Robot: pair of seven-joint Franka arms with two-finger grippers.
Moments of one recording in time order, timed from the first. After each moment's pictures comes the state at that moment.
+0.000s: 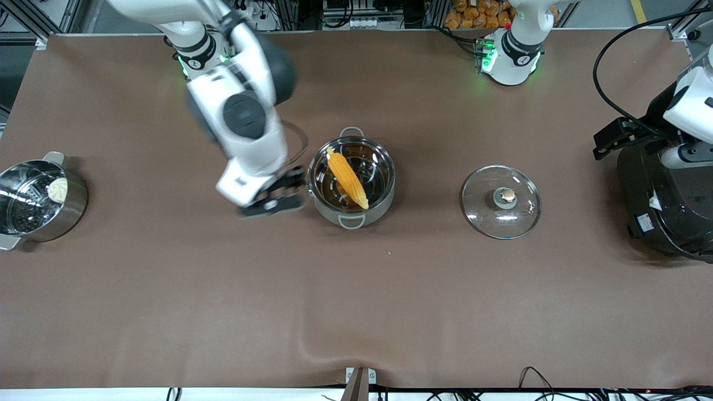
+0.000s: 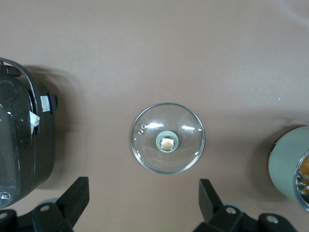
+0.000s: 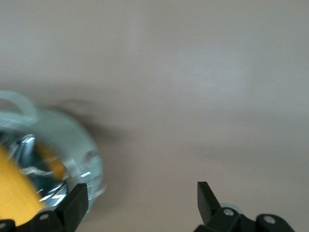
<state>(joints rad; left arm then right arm) 0.15 0.05 -0.28 -1.50 0.03 1.56 -0.18 0.21 0.45 0.34 -1.45 -0.22 1.76 0.45</state>
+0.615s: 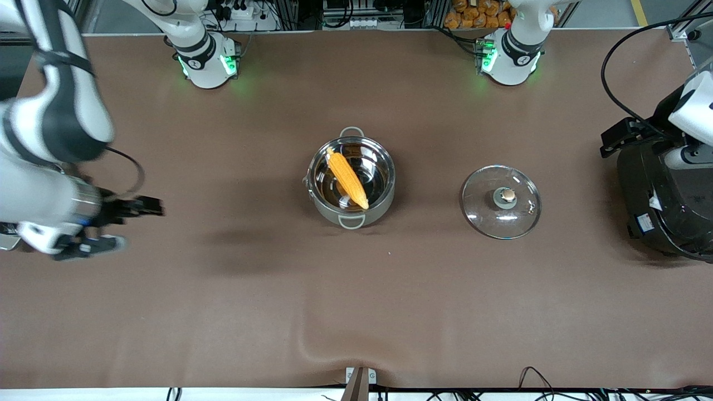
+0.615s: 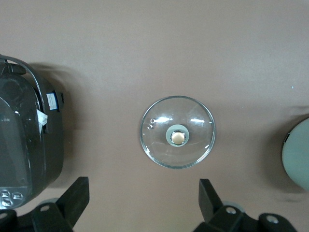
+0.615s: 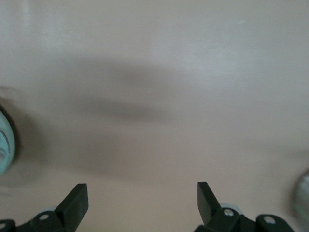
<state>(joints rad) 0.17 0.03 -0.25 -1.54 0.03 1.56 -0.09 -0.25 0.35 0.33 -1.45 -0.06 1.65 -0.15</state>
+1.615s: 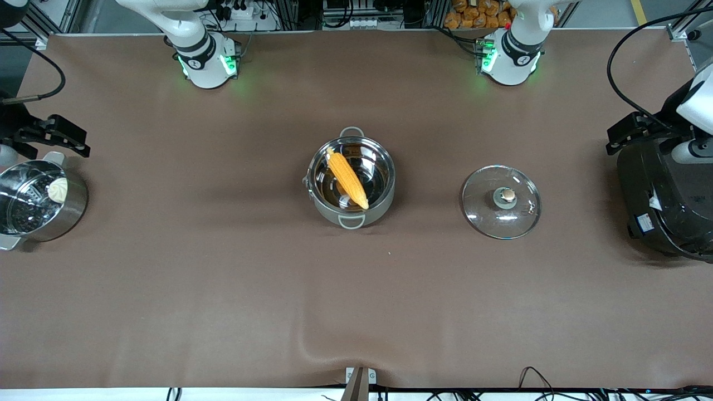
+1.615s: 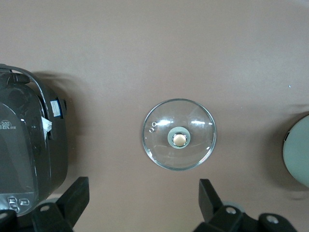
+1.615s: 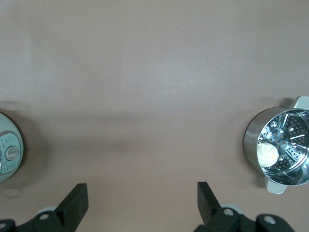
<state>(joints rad) 0.17 0.02 -0.25 -1.52 0.03 1.56 -0.06 -0.02 0.03 0.03 -1.51 -0.03 1.54 -0.04</state>
